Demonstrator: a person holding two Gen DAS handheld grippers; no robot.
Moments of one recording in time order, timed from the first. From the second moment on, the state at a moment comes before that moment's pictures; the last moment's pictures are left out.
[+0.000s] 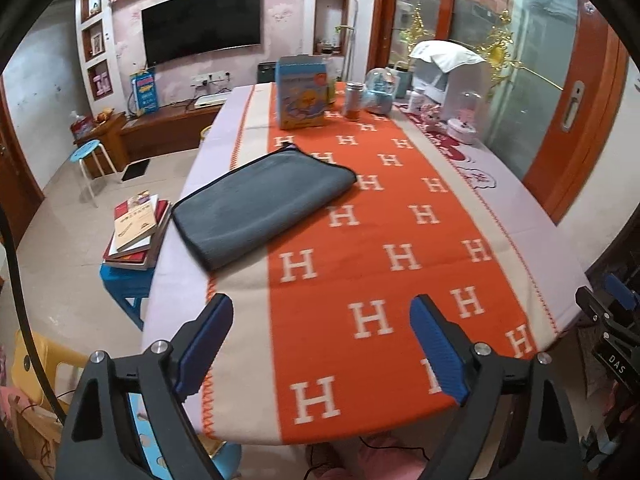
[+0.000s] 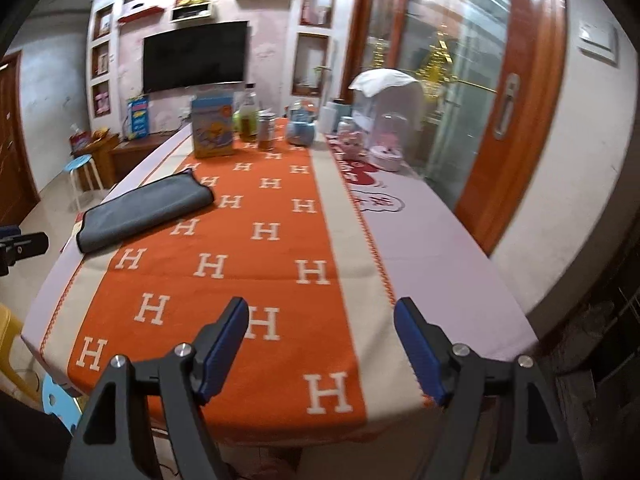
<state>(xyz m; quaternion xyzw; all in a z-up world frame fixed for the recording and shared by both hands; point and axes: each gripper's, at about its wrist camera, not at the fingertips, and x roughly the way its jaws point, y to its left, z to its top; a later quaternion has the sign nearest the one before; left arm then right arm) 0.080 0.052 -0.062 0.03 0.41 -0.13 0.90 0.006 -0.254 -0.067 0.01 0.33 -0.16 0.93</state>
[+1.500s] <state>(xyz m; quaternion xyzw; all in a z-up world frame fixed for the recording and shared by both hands) 0.072 -0.025 -0.007 0.04 0.43 0.00 0.90 0.071 -0.265 -0.023 0.08 0.46 0.00 0.88</state>
